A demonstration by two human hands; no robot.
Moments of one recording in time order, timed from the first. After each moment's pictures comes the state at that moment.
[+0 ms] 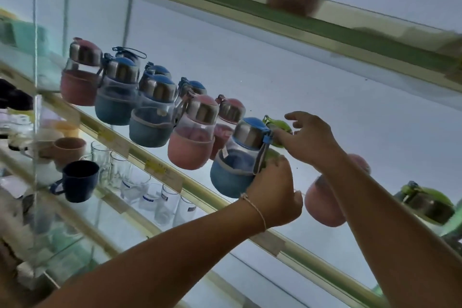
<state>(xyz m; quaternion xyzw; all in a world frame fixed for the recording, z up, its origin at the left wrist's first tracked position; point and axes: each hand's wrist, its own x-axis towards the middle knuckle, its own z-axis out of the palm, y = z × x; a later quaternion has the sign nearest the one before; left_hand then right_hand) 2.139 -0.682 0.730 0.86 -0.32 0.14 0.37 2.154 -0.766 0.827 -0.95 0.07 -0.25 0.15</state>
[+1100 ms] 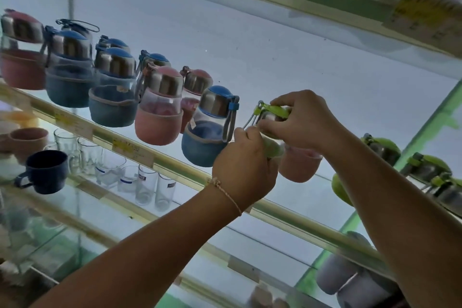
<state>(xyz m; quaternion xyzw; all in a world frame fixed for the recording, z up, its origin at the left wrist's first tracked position) 2.114 -0.673 0.721 0.83 -0.28 0.28 0.39 2.090 -0.779 0.829 -0.96 0.05 -0.26 0.09</state>
